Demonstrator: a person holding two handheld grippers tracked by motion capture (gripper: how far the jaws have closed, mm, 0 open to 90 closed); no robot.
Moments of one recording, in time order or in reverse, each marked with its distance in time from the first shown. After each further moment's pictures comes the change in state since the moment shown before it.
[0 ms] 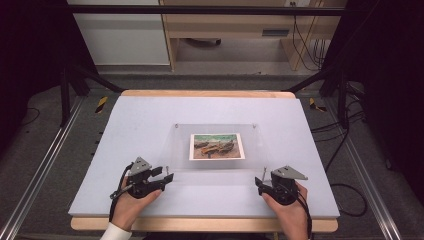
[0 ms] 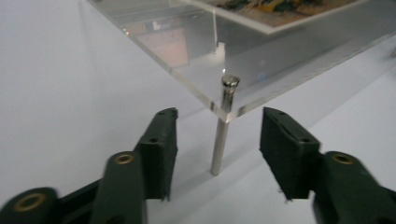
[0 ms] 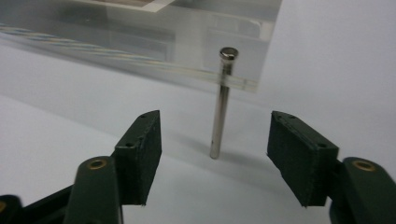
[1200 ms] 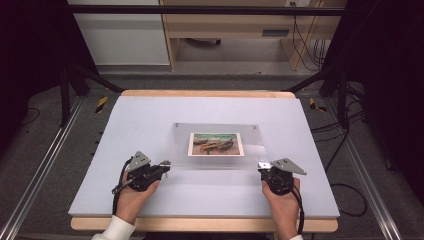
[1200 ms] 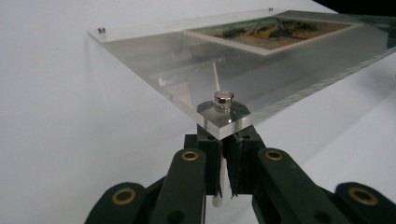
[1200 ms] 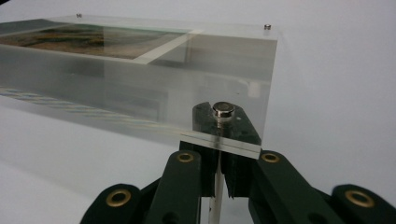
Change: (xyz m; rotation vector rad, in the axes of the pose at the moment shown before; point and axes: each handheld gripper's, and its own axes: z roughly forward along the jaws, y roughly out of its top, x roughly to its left) left arm 0.004 0.007 0.008 -0.072 0.013 0.029; right arm 0.005 0.019 0.016 -0.127 -0.012 0.074
